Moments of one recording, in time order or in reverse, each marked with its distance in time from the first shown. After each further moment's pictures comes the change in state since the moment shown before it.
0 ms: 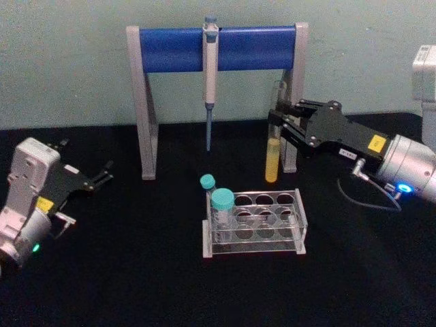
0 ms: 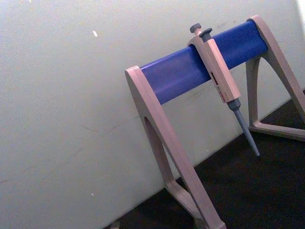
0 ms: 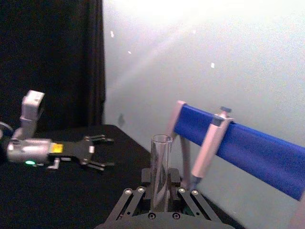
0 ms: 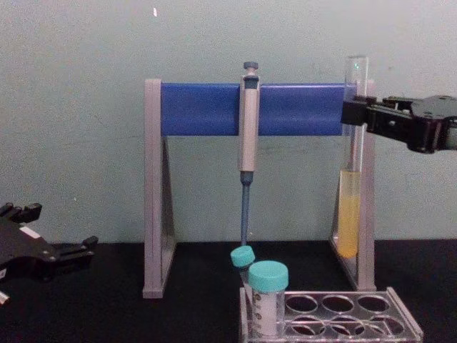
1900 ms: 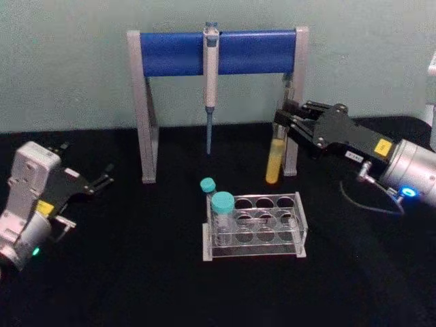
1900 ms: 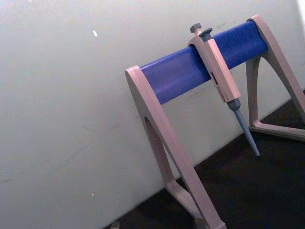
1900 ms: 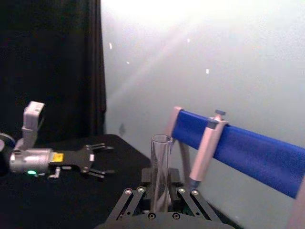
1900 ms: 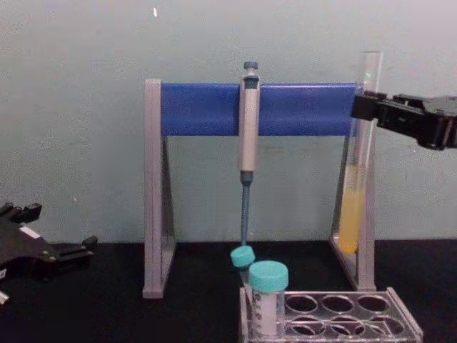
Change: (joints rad) left arm 0.000 0.000 0.000 0.000 0.000 0.000 0.000; right arm 0.002 -0.002 0.002 0.043 0.060 -0.045 0.025
